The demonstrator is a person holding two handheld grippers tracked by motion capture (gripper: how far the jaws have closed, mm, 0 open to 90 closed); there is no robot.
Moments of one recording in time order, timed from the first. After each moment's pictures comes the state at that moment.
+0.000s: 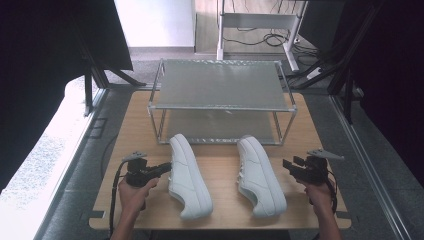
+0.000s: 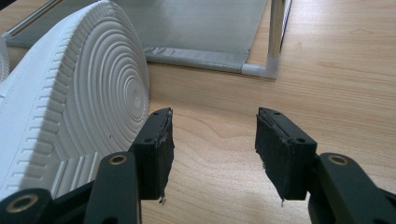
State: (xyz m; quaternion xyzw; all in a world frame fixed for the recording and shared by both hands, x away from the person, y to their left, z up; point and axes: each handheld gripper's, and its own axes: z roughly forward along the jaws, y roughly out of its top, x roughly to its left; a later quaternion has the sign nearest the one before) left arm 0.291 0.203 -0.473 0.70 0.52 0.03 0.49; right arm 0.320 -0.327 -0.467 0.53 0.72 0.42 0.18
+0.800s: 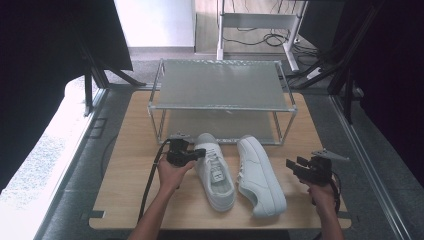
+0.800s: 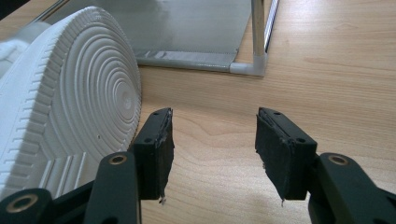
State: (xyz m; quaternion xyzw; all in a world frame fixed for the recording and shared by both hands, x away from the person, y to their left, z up) left arm 0.359 0.101 -0.458 0.74 0.48 0.01 0.47; right arm 0.319 -0.338 -0.469 0.54 0.70 0.42 0.18
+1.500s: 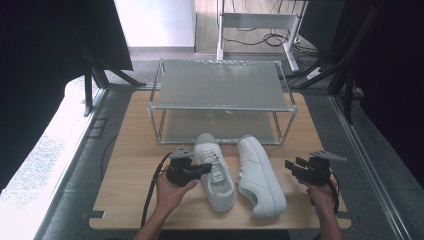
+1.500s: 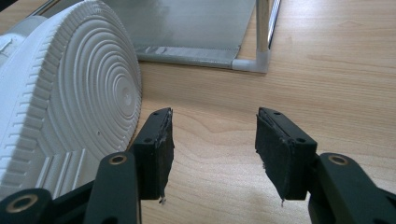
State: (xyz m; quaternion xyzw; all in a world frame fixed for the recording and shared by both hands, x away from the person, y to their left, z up) left arm 0.289 0.086 -0.437 0.78 0.40 0.01 0.49; right arm 0.319 -0.334 -0.471 0.54 0.71 0.42 0.18
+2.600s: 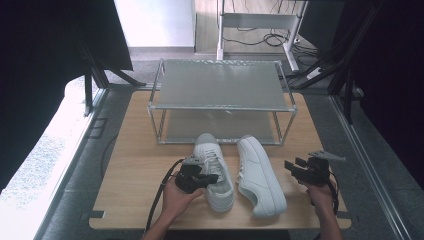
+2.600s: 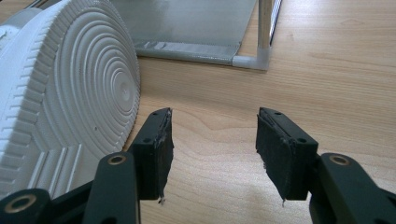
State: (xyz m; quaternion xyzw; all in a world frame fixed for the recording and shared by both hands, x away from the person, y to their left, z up) left arm 0.287 0.070 -0.458 0.81 0.39 -0.02 0.44; right arm 0.319 -0.333 -0.473 0.54 0.71 0.41 0.18
